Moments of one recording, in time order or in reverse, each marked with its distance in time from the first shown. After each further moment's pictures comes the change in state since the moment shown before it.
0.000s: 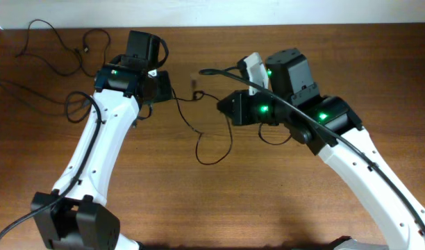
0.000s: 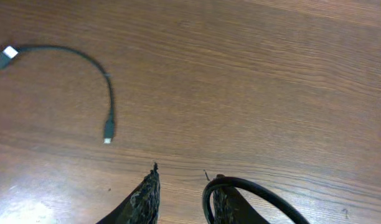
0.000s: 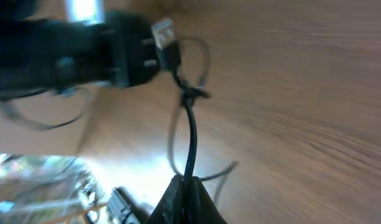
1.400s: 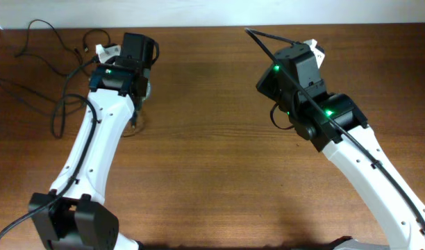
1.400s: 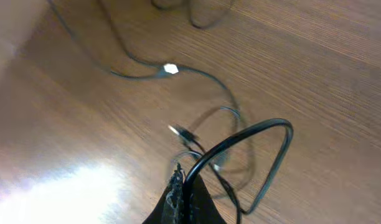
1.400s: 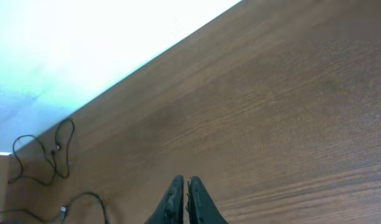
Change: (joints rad) left arm 0.028 0.000 0.000 -0.064 -0.480 -0.182; right arm -0.031 0.001 0.000 0.038 0.692 0.375
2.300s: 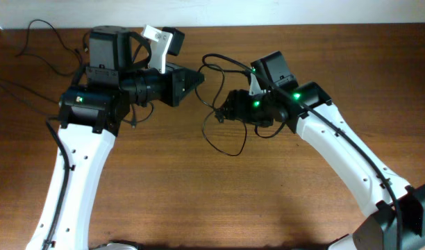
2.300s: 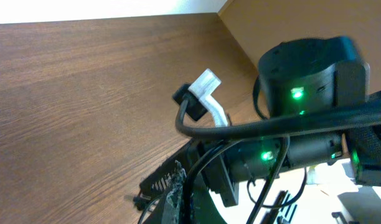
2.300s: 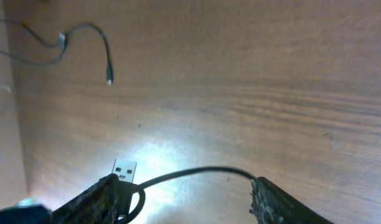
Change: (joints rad) left arm 0.000 -0.233 0.002 0.241 1.377 0.420; right arm 0.000 0.199 0.000 -0.126 -0.579 -0.260
